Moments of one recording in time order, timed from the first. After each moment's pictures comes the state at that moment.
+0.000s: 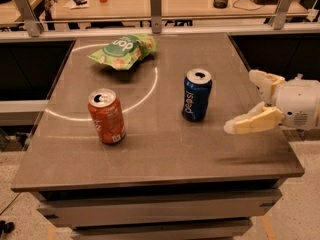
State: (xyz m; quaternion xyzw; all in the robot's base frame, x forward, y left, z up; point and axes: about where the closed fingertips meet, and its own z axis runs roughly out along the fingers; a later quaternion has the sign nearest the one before) arm 0.492 -0.183 0.900 -0.40 0.70 0.27 0.52
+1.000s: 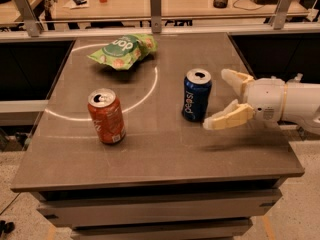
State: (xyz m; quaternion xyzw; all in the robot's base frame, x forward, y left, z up) arm 0.522 -0.136 0.879 -0.43 0.65 0.33 0.53
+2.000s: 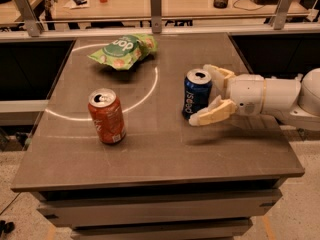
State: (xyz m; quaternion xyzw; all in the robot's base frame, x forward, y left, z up) arm 0.539 -0.099 0.878 -0.45 0.61 0.36 0.54
